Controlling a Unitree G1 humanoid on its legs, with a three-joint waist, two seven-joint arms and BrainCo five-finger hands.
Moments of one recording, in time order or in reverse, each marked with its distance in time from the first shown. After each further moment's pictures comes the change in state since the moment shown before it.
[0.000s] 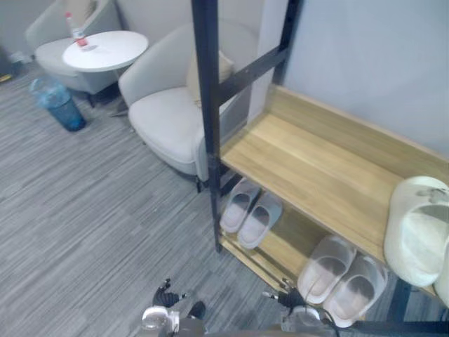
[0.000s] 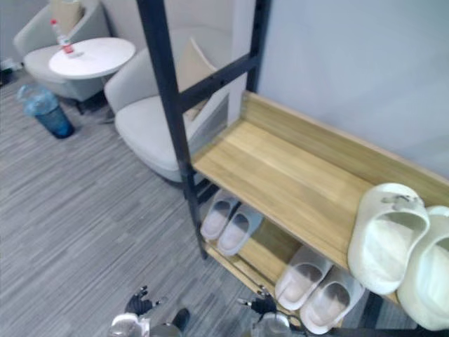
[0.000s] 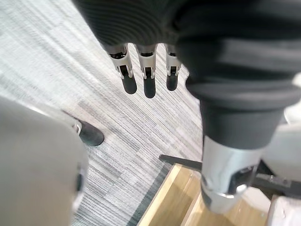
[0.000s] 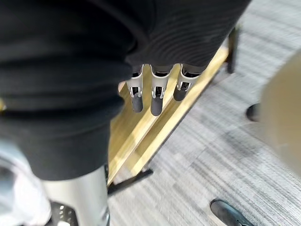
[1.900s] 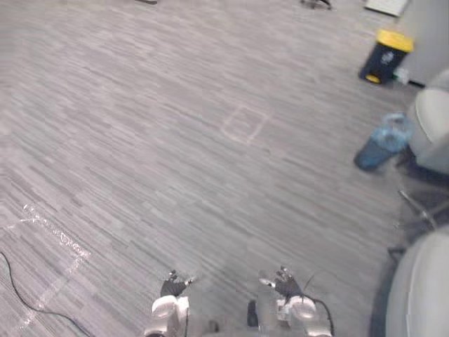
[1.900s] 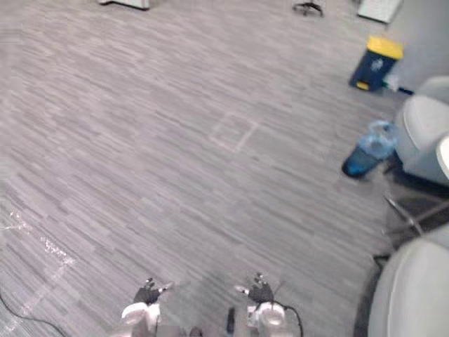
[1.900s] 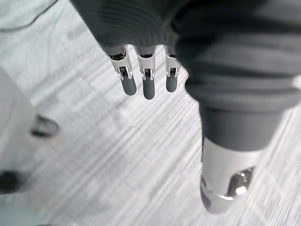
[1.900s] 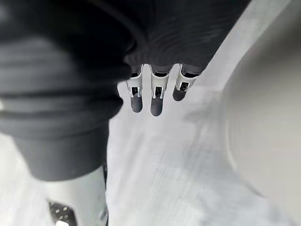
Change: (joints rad) left arm -0.059 -0.071 0.108 0.075 -0.078 0.004 0.015; right arm 0.010 0.041 -0.070 -0.052 0.005 -0.012 -0.005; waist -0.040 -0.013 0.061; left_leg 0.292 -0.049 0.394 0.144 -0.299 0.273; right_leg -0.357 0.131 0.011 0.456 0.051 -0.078
